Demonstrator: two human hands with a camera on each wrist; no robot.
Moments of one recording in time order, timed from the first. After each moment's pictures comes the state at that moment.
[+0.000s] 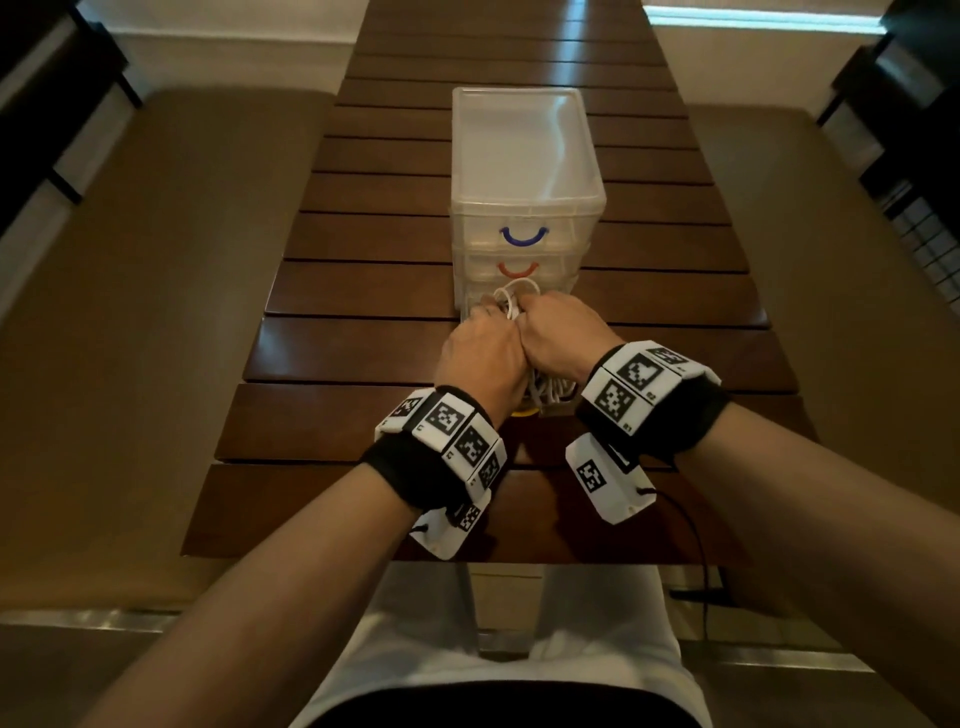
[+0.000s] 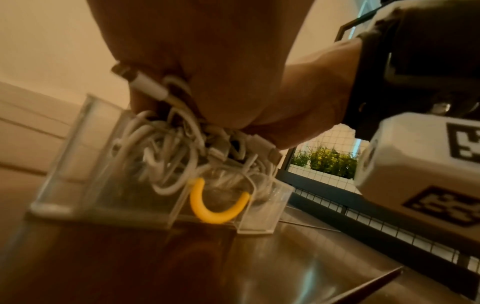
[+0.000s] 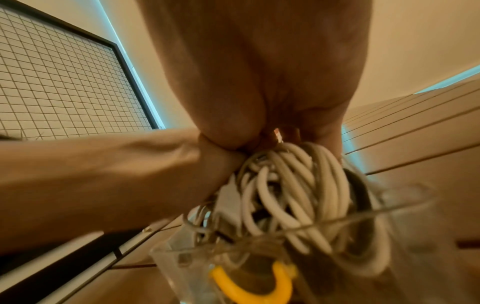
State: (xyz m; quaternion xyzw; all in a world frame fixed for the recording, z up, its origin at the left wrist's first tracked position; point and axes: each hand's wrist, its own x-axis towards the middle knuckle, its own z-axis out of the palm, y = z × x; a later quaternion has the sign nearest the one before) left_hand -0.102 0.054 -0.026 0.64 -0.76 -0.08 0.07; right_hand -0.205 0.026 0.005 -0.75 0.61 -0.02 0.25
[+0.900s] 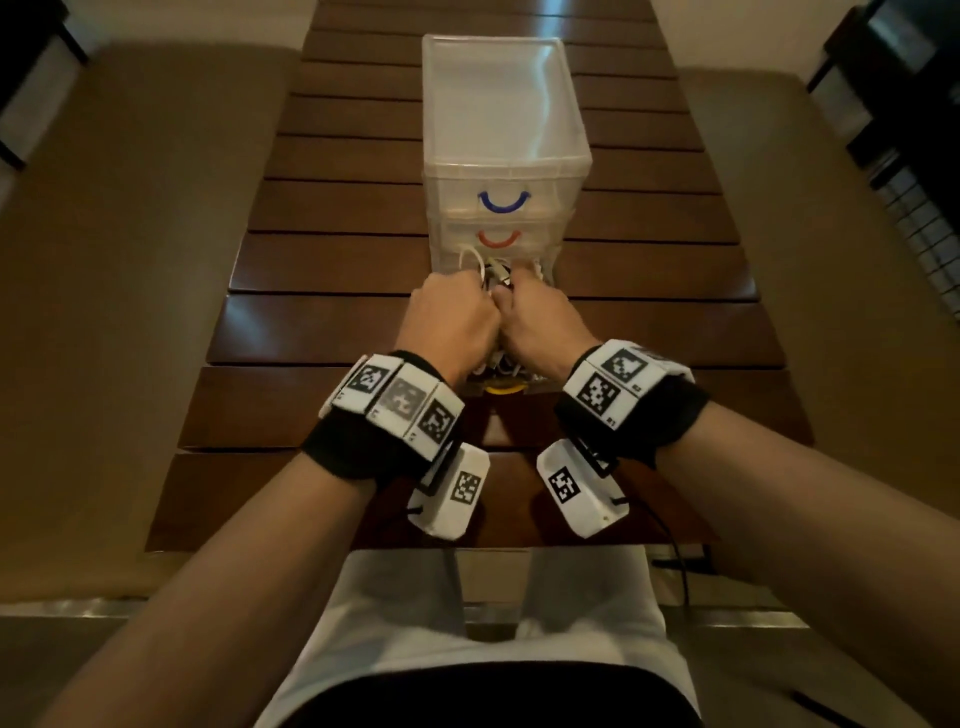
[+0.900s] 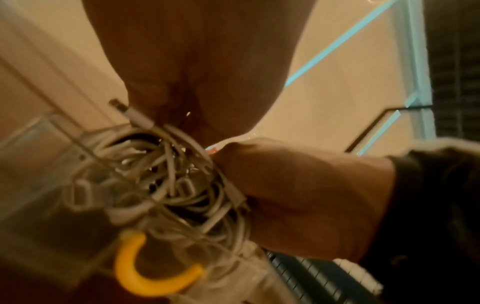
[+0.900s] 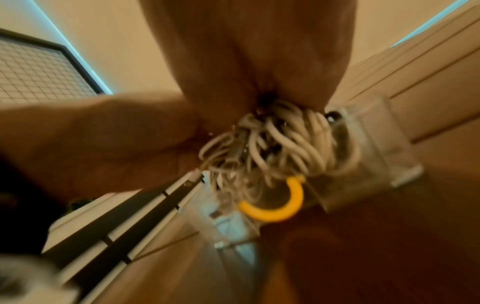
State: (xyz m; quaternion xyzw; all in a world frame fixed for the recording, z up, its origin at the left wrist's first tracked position) left_hand -0.090 0.047 -0.001 0.68 -0.69 -0.22 0.12; right_hand -0.200 0.040 -0.008 -0.69 0.64 -0.12 0.32
